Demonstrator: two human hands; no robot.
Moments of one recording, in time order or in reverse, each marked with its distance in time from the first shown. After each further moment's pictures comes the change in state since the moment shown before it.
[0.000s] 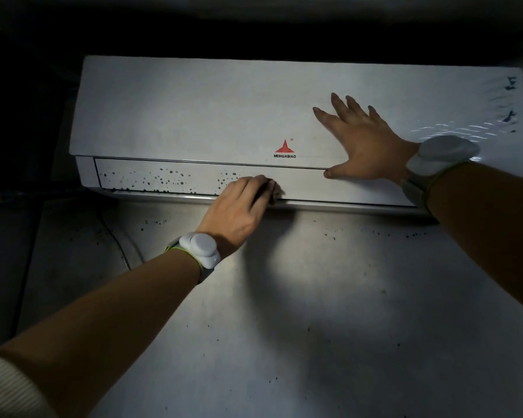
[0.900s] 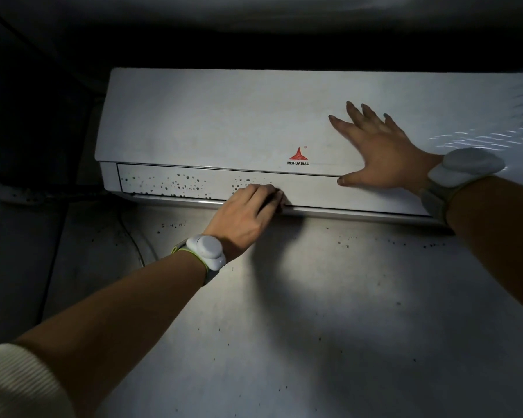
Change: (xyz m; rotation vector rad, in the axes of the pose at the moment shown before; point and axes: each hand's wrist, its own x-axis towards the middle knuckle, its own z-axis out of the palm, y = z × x) left_hand -0.004 -0.012 -0.007 0.016 -0.062 0.046; right_hand 0.003 0.012 0.010 0.054 0.052 -0.017
